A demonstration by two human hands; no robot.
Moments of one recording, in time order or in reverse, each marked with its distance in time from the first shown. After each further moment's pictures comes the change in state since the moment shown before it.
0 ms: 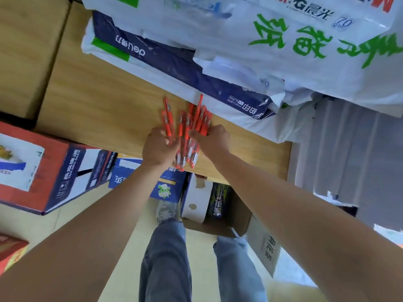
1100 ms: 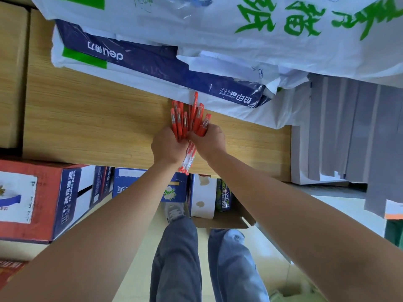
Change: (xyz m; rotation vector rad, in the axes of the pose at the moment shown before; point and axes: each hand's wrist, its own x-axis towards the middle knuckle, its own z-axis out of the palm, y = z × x) left_hand 0.022 0.017 0.019 0.258 -0.076 0.198; right_hand -0.003 -0.001 0.014 0.250 0.047 0.015
